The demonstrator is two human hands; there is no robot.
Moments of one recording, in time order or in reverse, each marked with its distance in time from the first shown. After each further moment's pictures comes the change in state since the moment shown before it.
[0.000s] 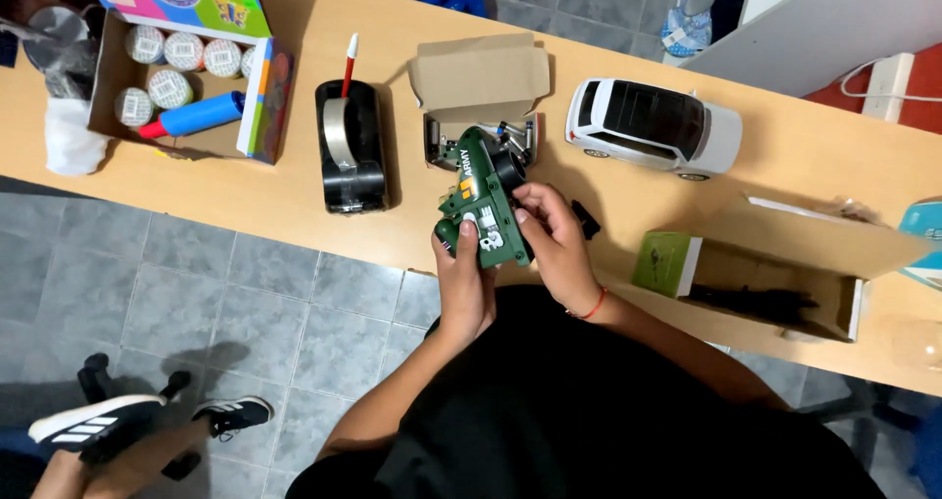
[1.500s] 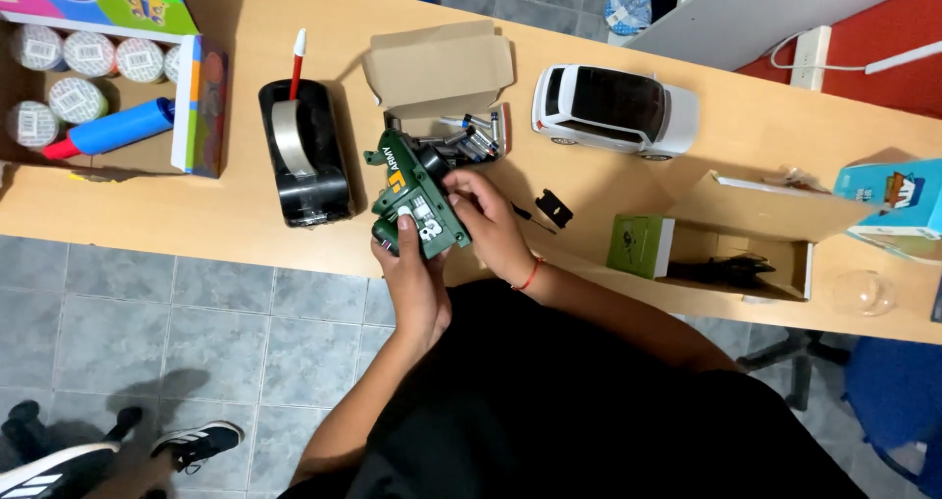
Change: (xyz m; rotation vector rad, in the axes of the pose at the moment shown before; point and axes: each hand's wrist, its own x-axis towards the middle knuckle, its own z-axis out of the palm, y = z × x) left_hand 0.027 0.026 -0.017 0.020 0.142 -0.045; right_hand 0.029 0.047 0.048 -0.035 -0.023 0.096
